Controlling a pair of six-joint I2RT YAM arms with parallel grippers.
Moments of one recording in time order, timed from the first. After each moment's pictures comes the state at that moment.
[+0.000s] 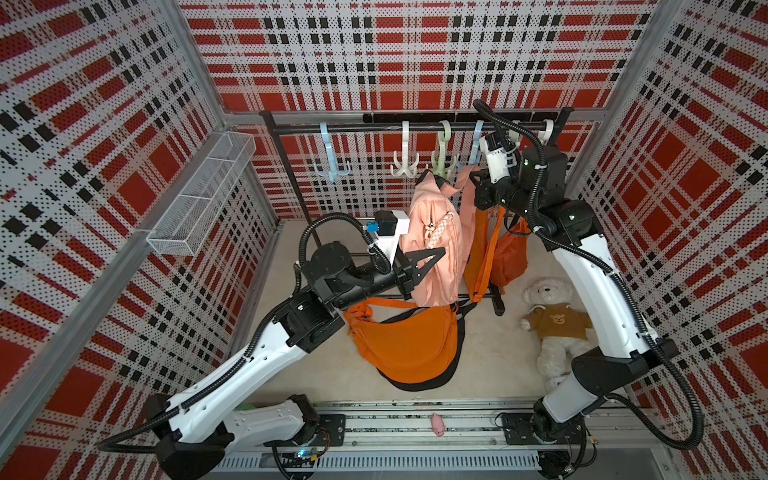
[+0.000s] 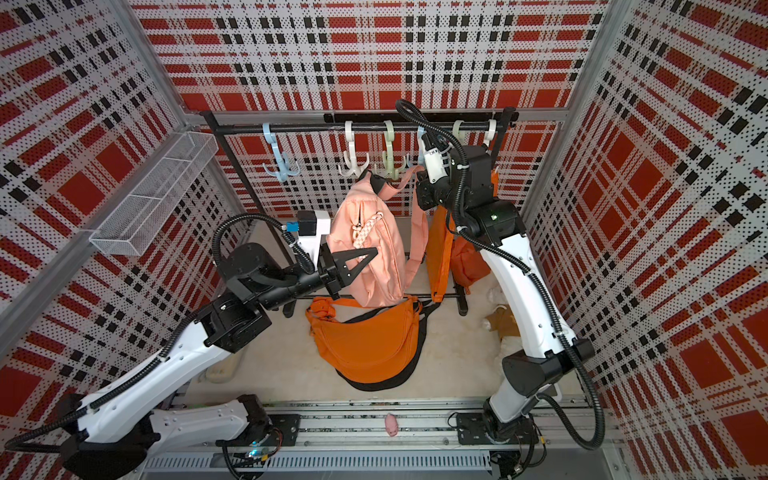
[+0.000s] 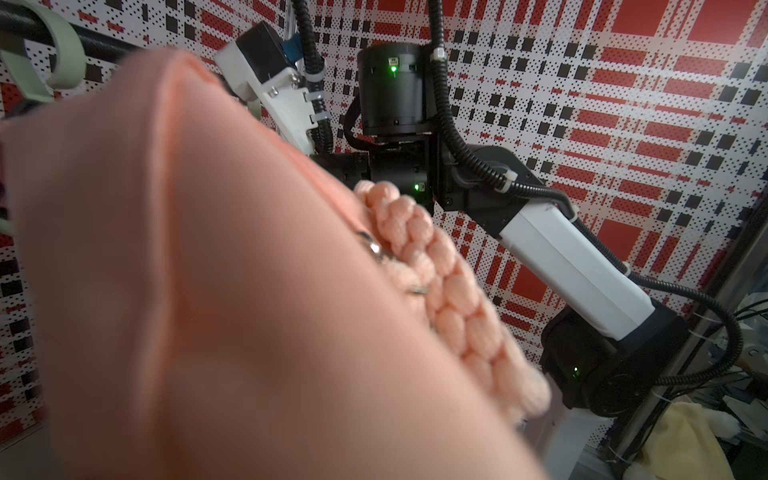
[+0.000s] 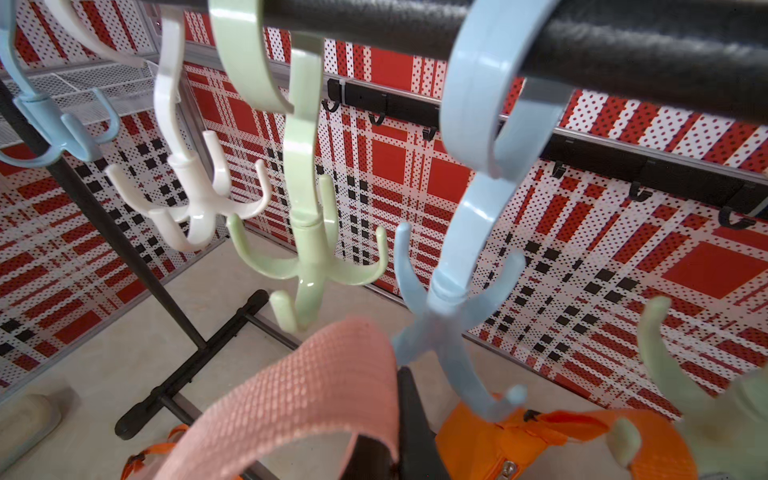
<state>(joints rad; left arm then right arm) -0.87 1.13 1.28 -0.01 0.30 -0.24 0.42 1.65 2.13 -0.72 -0.01 -0.11</state>
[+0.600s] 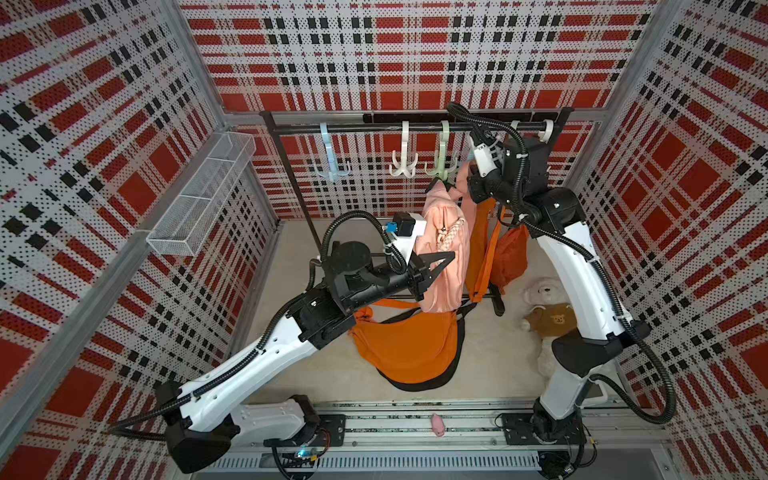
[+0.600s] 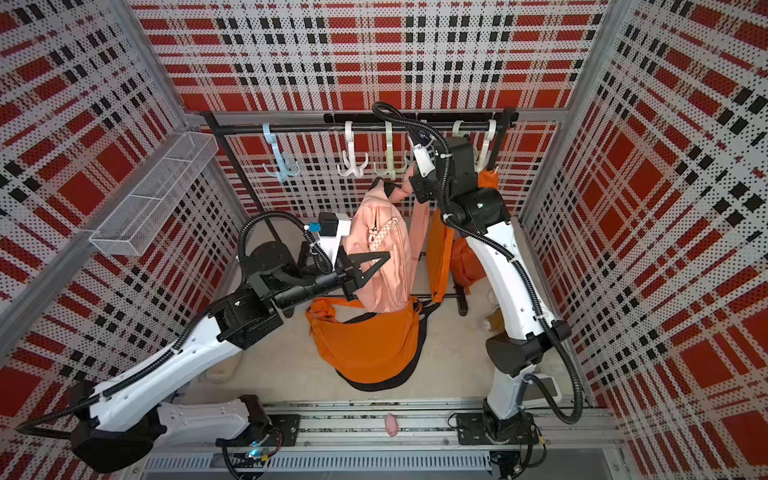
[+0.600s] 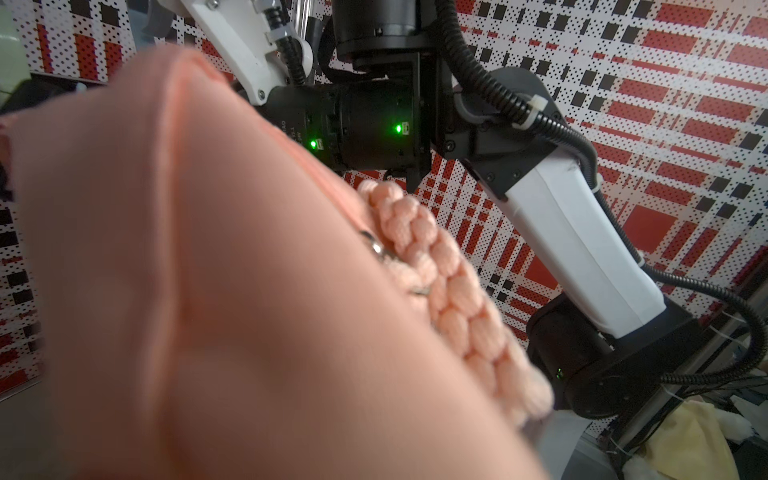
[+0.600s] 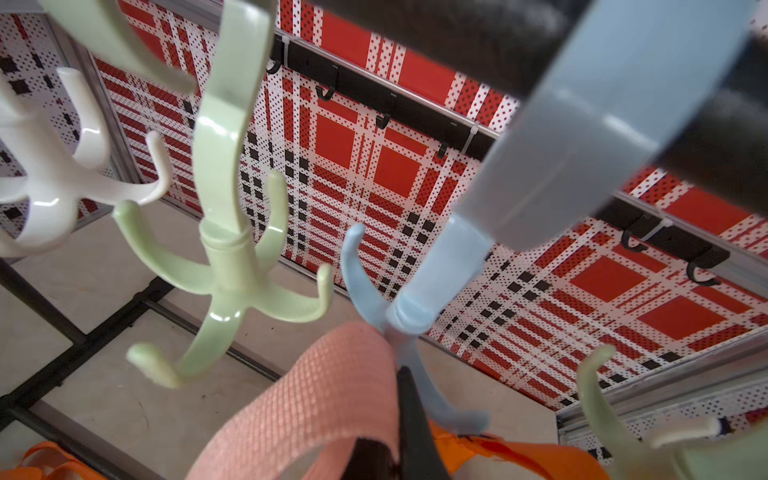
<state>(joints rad) -0.91 1.19 1.32 -0.06 0.22 -0.28 0.48 1.82 2.39 -0.85 0.22 -0.28</state>
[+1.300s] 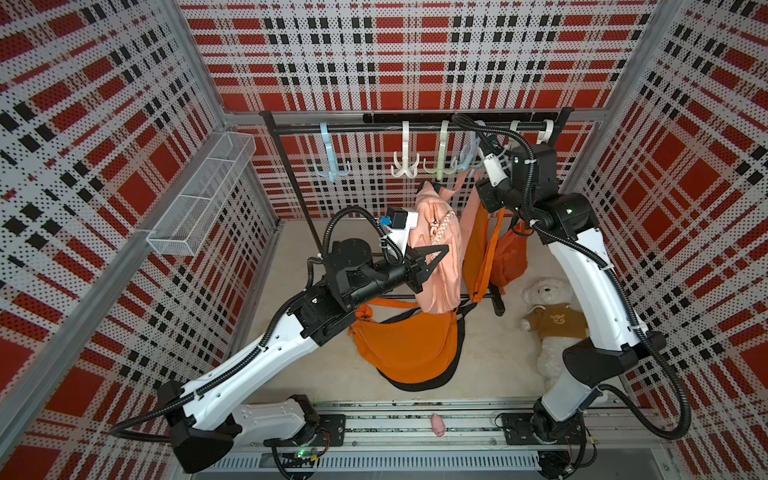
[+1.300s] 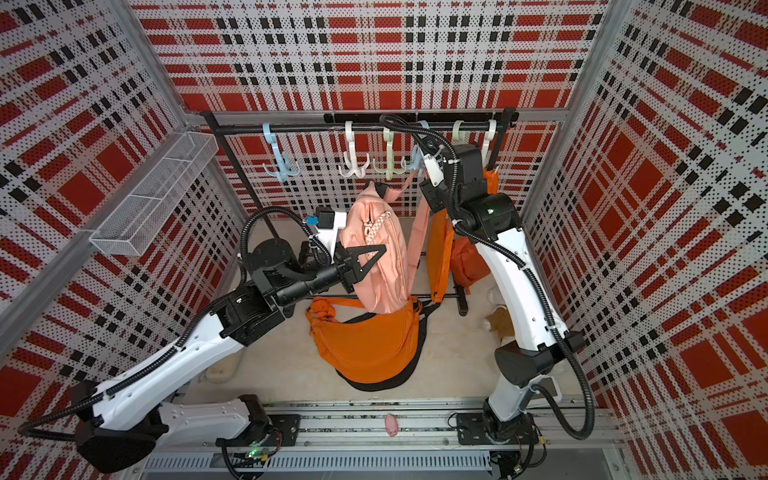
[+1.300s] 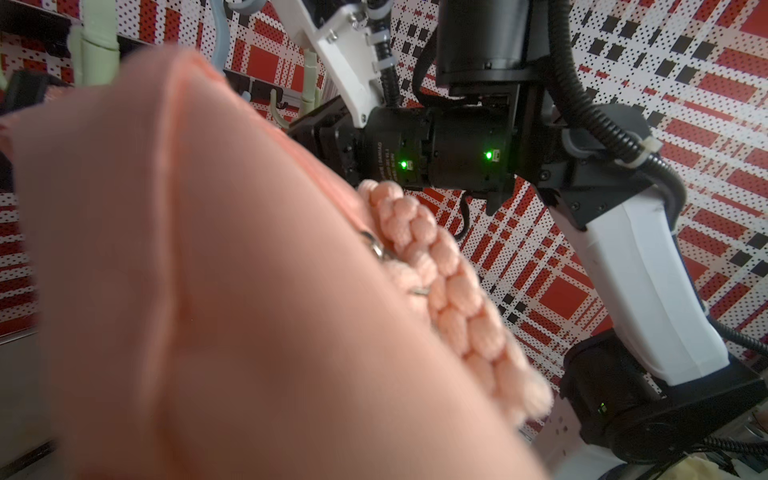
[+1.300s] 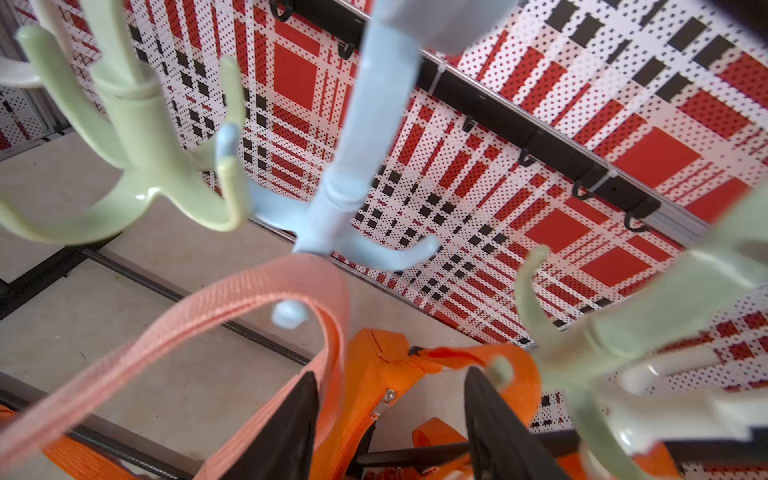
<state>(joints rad) -0.87 1.19 1.31 -0.07 0.18 -0.39 0.42 1.68 2.23 -0.91 0.27 -0.30</state>
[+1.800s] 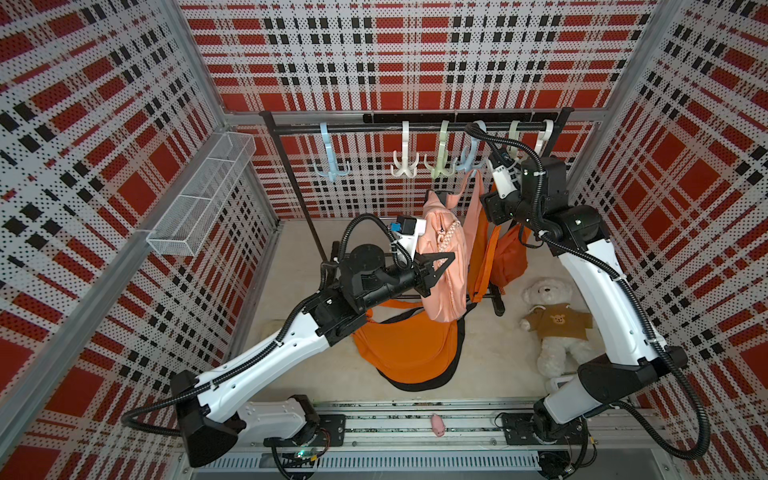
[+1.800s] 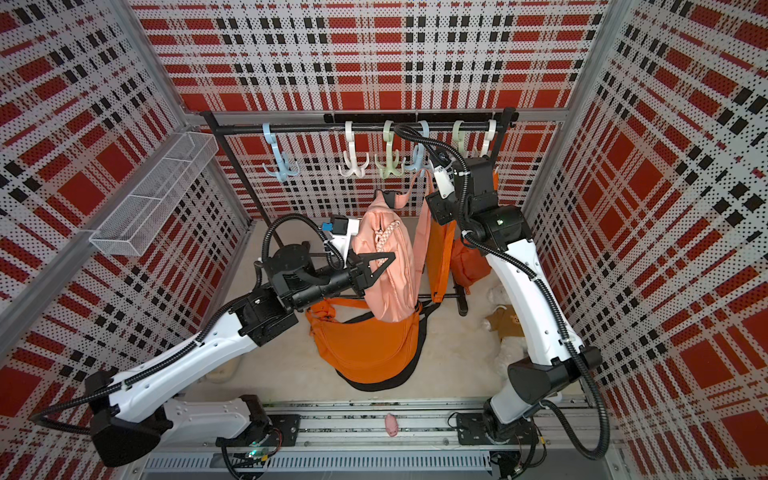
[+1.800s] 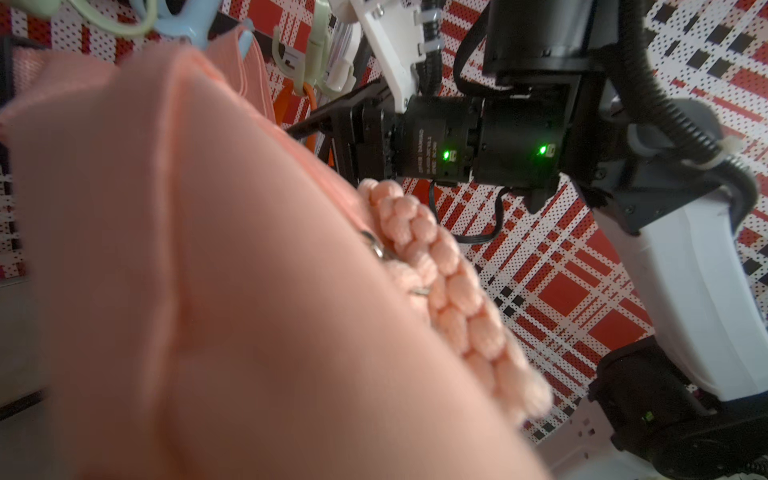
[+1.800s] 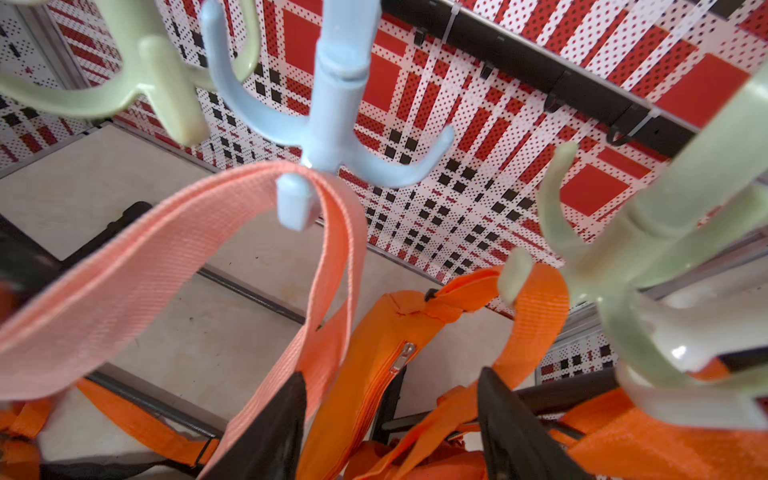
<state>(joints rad) -0.90 1.24 1.23 0.00 0.18 -0.46 0.40 1.57 2.02 -0.87 0.17 -0.24</state>
